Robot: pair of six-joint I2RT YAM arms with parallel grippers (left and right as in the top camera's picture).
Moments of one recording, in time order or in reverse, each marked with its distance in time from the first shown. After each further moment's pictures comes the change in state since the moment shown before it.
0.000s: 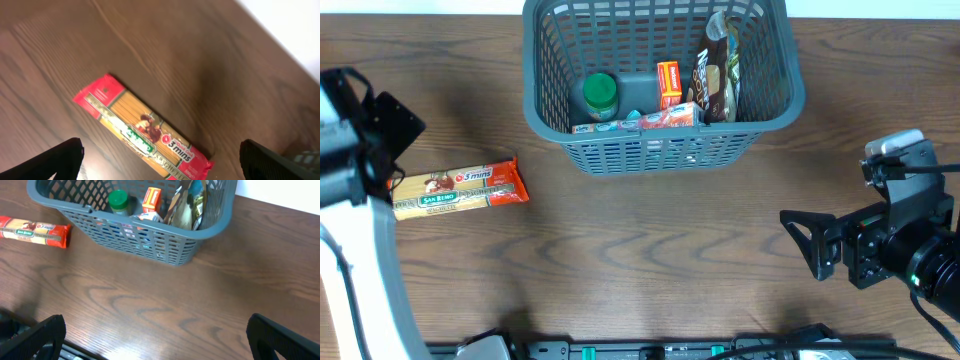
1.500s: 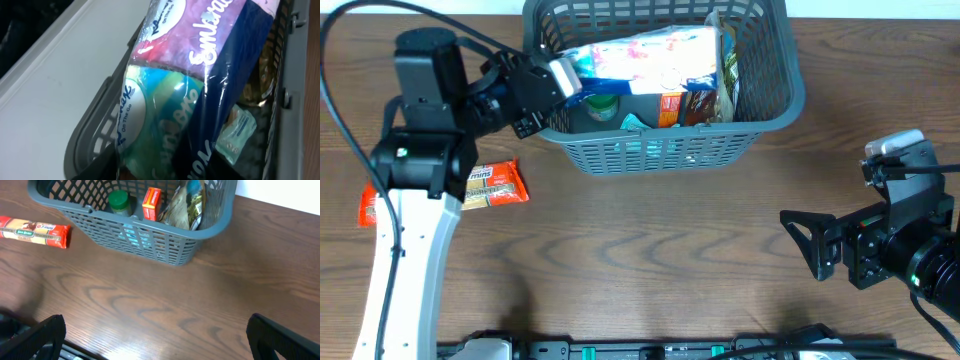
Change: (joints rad) left arm -0.414 -0.008 -0.012 0.379 0.894 1.394; right arm 0.000 0.000 0.000 0.000 0.000 0.000
